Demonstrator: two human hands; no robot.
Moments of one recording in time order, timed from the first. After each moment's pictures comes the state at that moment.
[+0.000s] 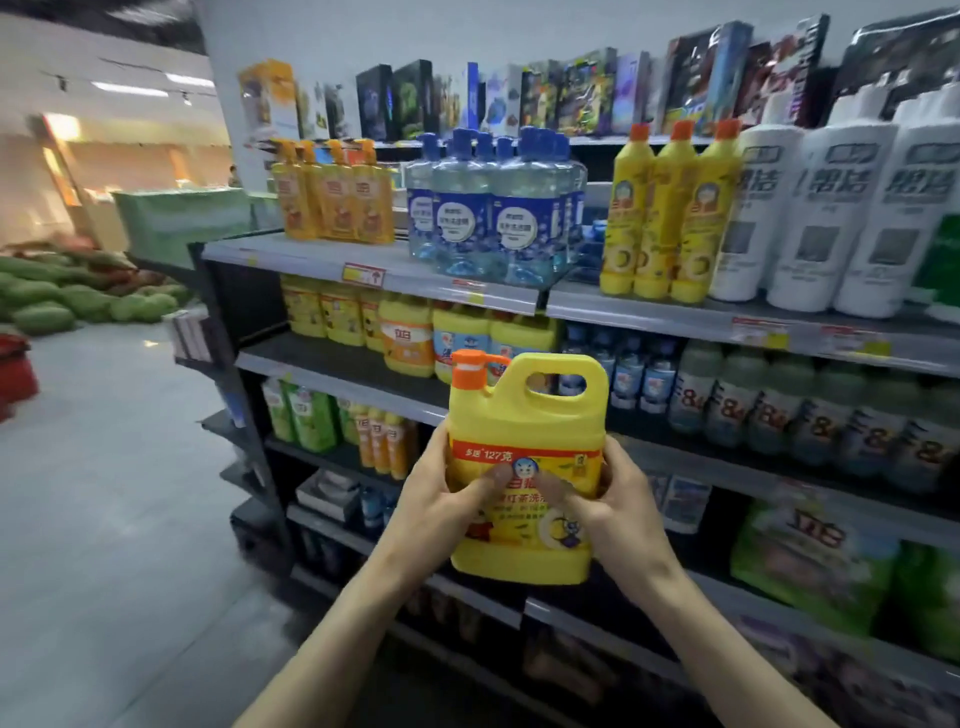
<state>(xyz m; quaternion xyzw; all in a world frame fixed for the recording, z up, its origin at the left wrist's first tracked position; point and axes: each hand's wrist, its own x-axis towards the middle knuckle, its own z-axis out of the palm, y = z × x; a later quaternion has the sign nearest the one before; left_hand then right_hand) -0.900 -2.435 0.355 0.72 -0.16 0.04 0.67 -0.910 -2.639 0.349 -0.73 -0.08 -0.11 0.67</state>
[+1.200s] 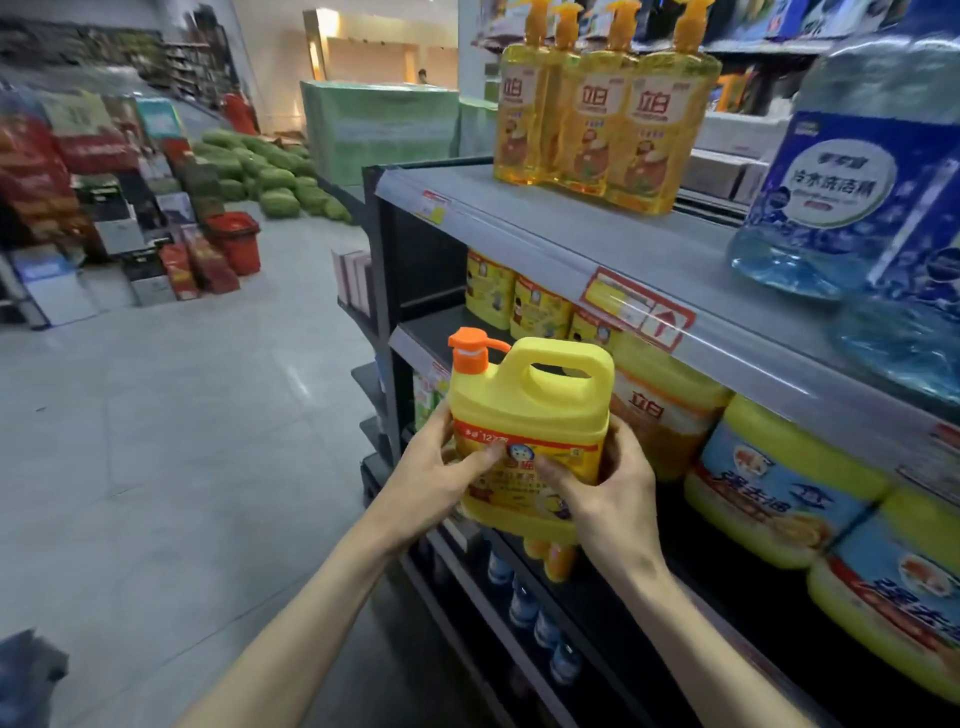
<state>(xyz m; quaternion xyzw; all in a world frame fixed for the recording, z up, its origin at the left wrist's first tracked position) -0.528 -2.148 0.293 0.75 0.04 0.14 0.64 -0.469 -2.341 0.291 -0.72 -0.19 -0.02 0.67</state>
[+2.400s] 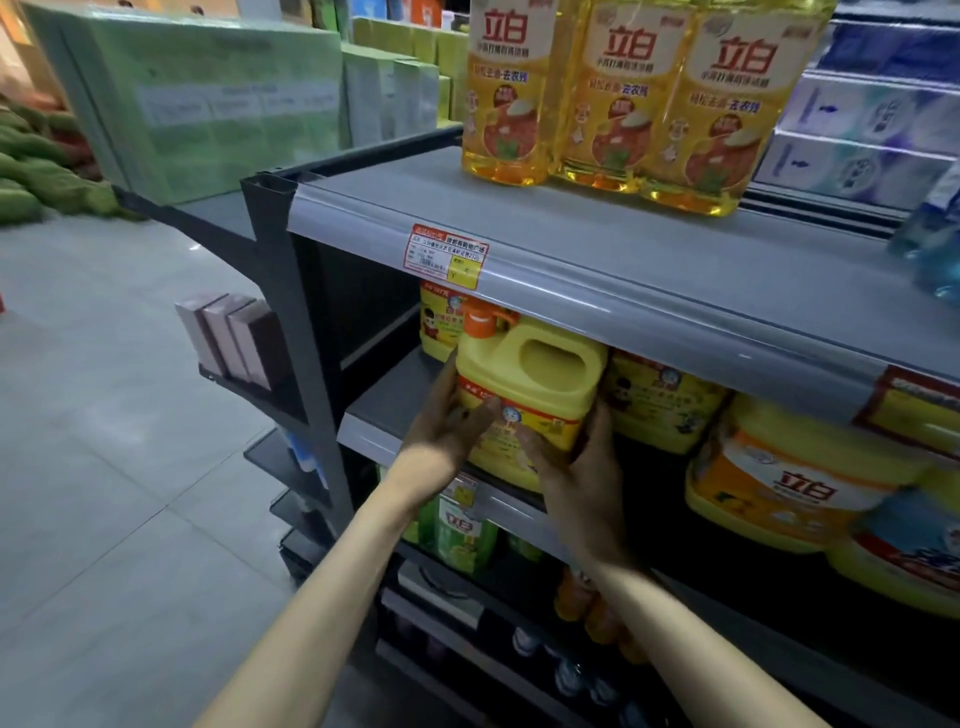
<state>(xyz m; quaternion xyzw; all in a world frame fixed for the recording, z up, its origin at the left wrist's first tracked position) -0.257 -1.945 0.253 0.74 -0.11 0.05 0.66 -0.288 -2.118 0.233 -0.78 0.04 -0.17 0.60</state>
